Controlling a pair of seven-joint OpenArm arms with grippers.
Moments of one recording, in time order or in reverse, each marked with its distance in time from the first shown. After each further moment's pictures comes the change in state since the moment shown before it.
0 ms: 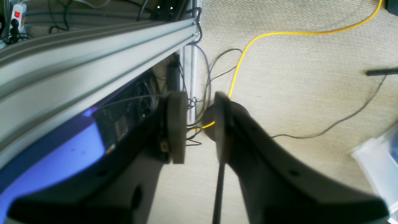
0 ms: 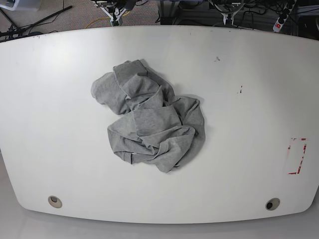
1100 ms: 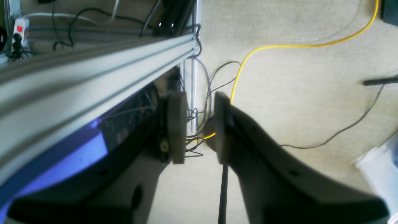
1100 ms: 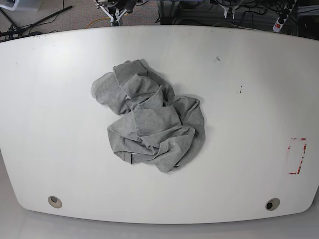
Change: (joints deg) left arm 7.5 -0.2 0.0 6.8 0.0 0.0 -8.7; right arm -1.2 -0.7 0.3 0.6 0.2 -0.2 4.2
